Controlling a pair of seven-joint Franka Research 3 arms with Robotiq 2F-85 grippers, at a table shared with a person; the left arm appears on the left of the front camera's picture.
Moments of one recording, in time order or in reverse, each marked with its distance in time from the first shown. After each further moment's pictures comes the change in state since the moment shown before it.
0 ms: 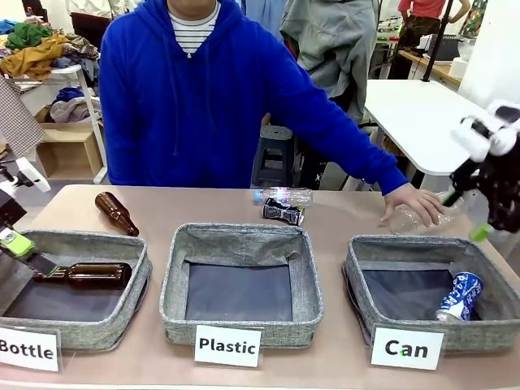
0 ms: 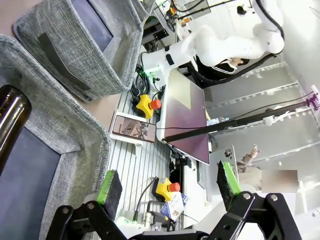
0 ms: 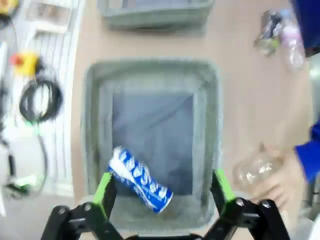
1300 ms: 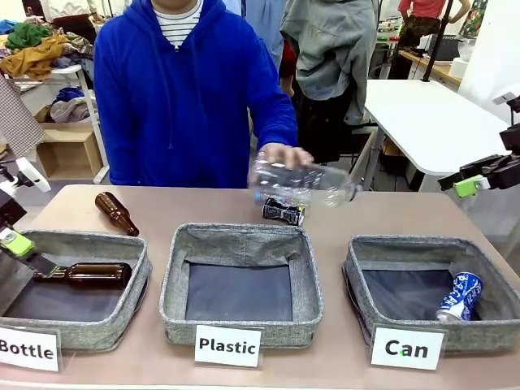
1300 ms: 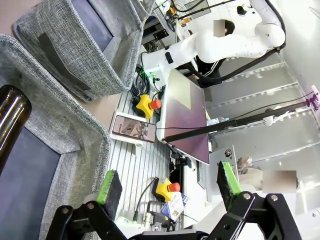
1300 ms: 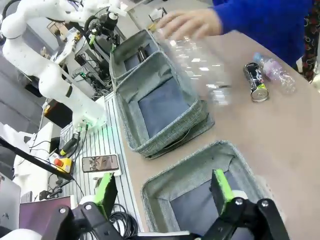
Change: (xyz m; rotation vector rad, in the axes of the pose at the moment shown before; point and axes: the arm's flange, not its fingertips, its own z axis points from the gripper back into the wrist) left arm 0.000 0.000 0.000 0.000 0.000 0.000; right arm -0.034 0.001 0.008 0.173 -0.593 -0.562
